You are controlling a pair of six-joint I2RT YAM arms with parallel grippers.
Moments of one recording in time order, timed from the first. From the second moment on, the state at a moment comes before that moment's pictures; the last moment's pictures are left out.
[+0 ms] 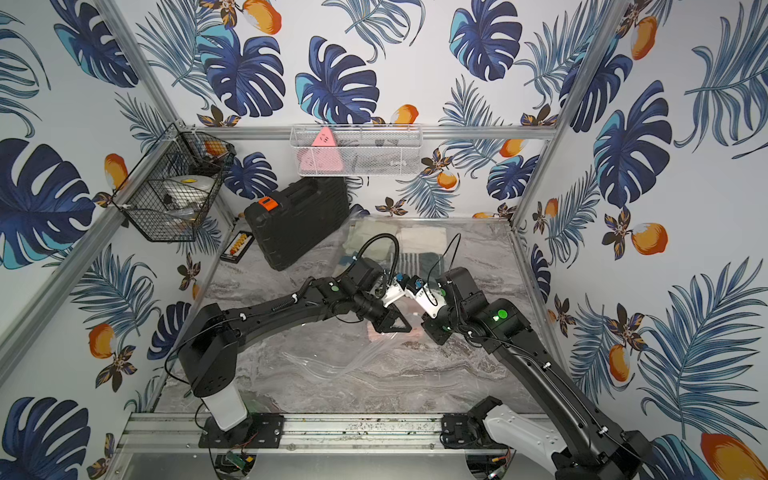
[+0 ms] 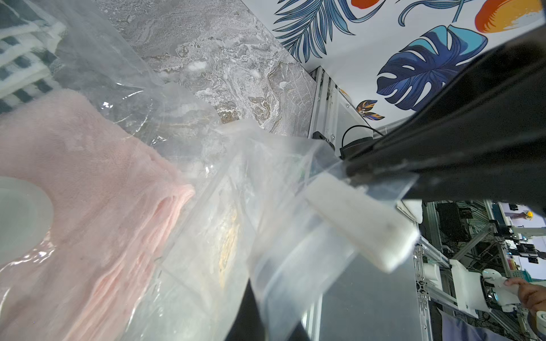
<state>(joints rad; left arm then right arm) -0.79 1.77 1.35 -0.41 0.74 -0.17 0.57 1.01 1.11 -1.04 -0.07 -0.29</state>
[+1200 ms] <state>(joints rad) -0.80 1.57 1.18 -0.17 0.71 -0.01 0.57 0.95 1.12 -1.10 -0.29 -0.32</state>
